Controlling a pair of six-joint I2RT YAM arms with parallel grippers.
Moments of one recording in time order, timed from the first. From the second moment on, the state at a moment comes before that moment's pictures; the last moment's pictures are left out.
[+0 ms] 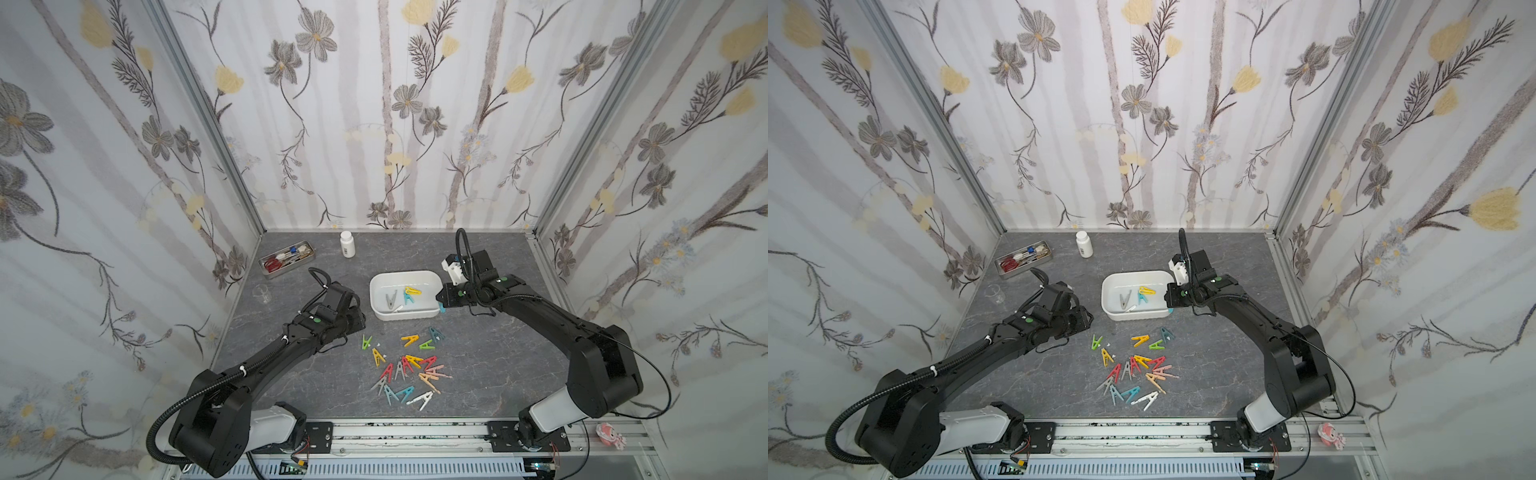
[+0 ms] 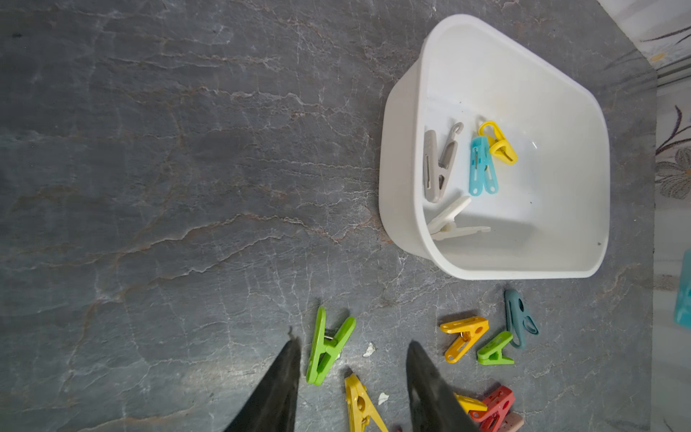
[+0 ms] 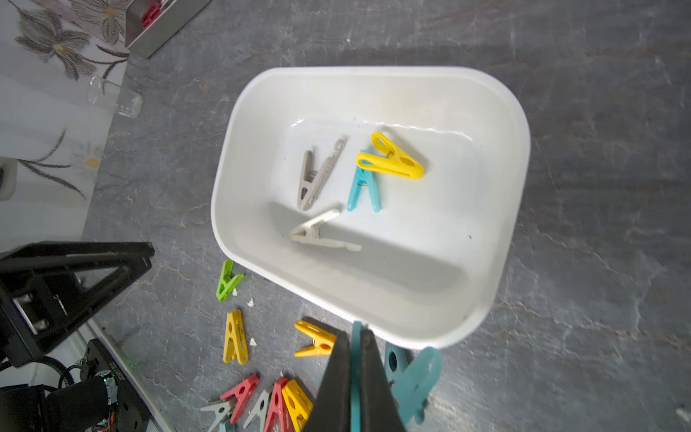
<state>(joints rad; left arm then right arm) -0.49 1.22 0.70 -0.38 0.05 -0.77 0.46 1.62 1.20 -0.47 -0.36 0.29</state>
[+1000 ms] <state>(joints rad) -0.49 1.15 0.64 -0.38 0.05 -0.79 0.61 2.17 1.65 -0.39 -0.39 0.36</state>
